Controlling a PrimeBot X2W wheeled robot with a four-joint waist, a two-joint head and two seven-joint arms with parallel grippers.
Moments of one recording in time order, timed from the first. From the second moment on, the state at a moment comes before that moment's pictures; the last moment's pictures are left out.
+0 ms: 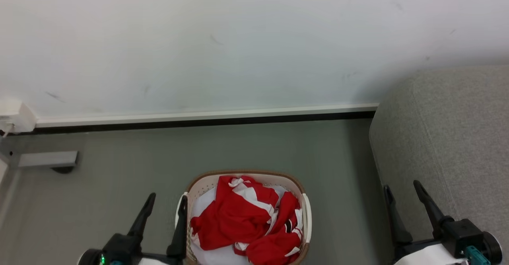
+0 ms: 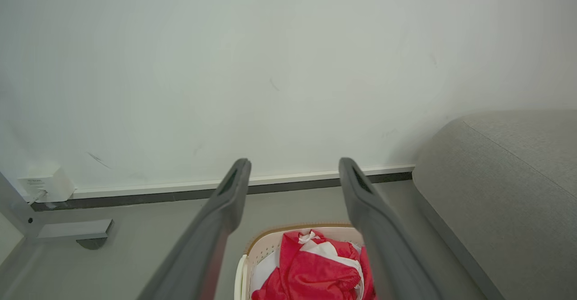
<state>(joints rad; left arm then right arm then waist) -0.02 0.05 -0.09 0.15 -0.06 -0.03 -0.26 -0.13 -0.05 0.09 0.32 0.16 0.13 -0.26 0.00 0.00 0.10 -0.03</state>
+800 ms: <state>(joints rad) -0.73 0.06 -0.36 0.74 -0.01 -0.12 -0.26 -0.39 -0.05 0.05 0.09 0.07 0.13 -0.26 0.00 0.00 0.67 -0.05</state>
